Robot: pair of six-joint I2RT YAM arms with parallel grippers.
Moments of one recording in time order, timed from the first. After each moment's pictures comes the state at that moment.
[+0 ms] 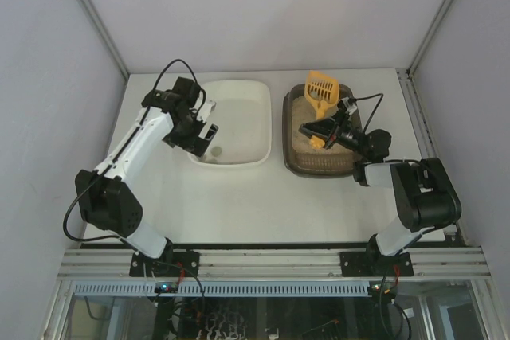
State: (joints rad) left arm -0.32 1.58 1.50 -1.21 -0.09 0.14; right arm 0.14 1.60 0.55 1.44 -0.93 1.78
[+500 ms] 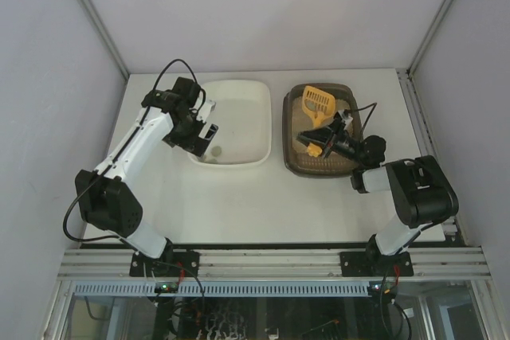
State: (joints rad) left arm -0.32 1.58 1.50 -1.21 -0.10 0.14; right arm 0.18 1.64 0.49 1.44 -0.89 1.84
